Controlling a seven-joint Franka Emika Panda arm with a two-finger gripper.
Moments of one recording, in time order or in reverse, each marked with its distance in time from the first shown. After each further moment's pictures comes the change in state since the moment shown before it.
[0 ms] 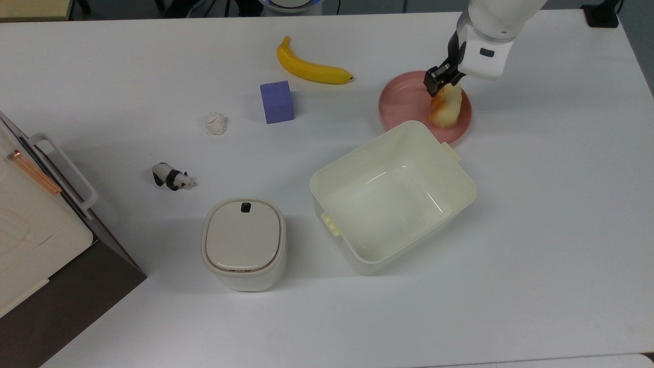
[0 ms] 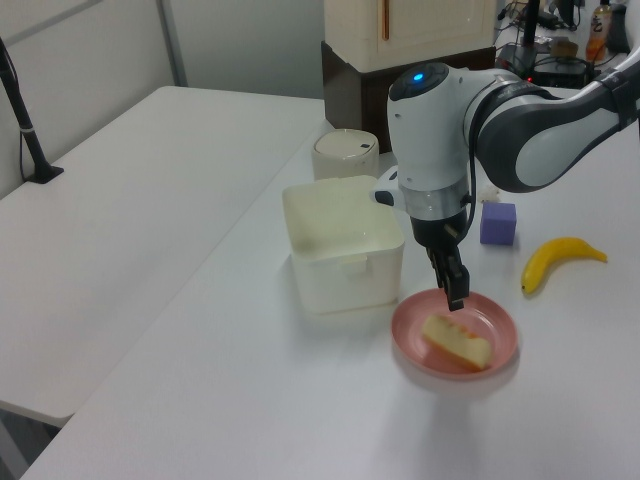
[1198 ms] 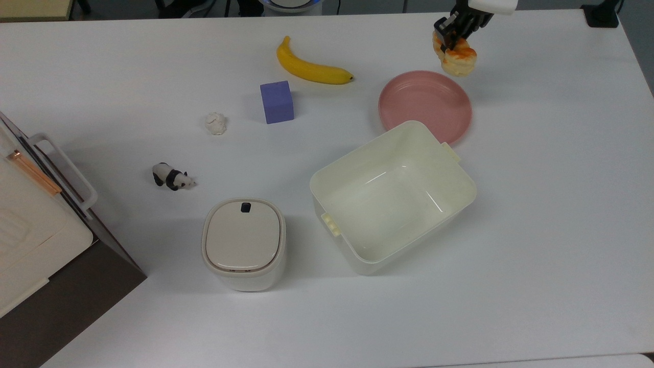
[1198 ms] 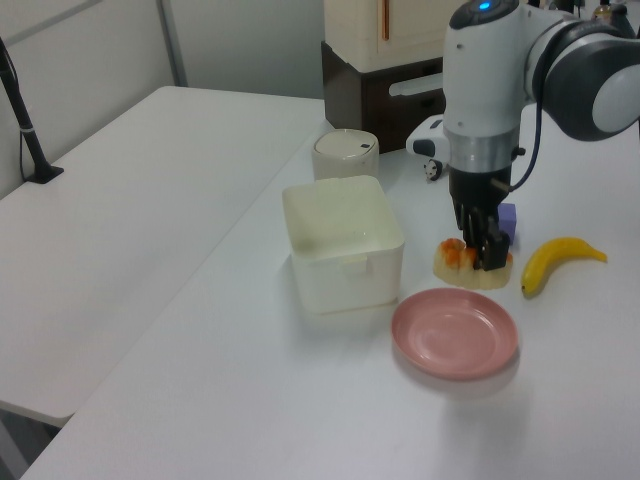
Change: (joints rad) arm 0.033 -0.202 0.007 -0.113 0.000 -0.001 0.001
